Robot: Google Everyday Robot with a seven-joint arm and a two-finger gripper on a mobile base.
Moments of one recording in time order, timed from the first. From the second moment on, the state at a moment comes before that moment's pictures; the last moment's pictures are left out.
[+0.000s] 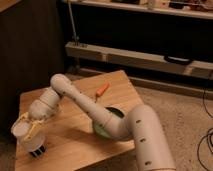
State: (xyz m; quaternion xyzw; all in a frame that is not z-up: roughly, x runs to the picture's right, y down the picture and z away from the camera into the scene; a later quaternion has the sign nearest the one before) arm -0.346 0.186 0.599 -0.62 0.53 0.56 0.14
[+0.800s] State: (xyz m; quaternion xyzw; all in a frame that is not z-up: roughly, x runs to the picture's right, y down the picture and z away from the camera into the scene) arm -0.347 0.195 0.605 -0.62 0.53 0.57 0.14
